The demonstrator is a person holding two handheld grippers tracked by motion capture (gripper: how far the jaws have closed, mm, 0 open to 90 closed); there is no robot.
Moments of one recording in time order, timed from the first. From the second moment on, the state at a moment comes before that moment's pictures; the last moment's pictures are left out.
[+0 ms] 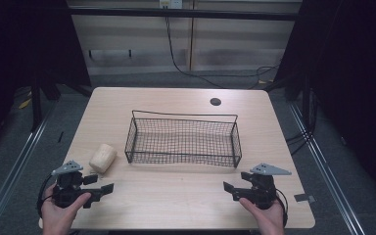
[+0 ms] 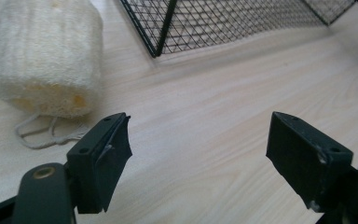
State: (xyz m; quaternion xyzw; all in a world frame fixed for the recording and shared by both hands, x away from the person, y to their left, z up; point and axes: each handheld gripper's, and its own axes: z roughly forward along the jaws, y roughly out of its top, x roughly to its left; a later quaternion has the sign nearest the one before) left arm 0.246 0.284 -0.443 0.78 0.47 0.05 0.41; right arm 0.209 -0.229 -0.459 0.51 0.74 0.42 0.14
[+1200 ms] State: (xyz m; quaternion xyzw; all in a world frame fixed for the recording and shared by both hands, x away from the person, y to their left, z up) left arm 0.266 0.296 -0.401 0.79 0.49 0.02 0.37; right arm 0.202 -0.215 -0.457 0.47 0.76 0.42 0.13
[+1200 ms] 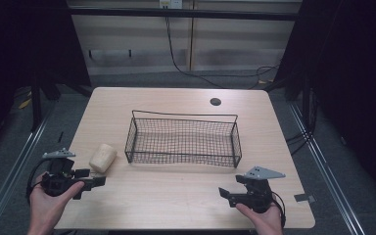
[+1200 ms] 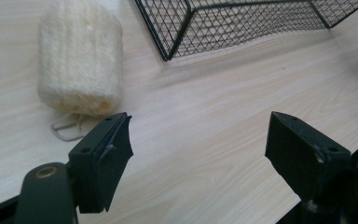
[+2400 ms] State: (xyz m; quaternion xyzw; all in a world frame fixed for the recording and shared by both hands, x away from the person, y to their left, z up) left arm 0.330 0.290 -0.378 0.84 0.50 0.04 0.20; right arm 0.203 -0.211 -0.460 0.47 0.77 0.42 0.11
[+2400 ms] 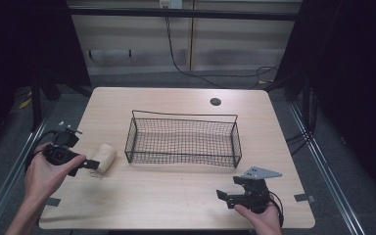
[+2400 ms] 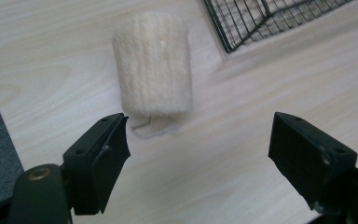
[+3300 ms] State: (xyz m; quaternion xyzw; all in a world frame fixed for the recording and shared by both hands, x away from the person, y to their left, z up) left arm 0.376 0.281 -0.393 0.83 0.55 0.01 0.13; right arm 0.204 -0.212 -0.462 0.47 0.77 0.41 0.11
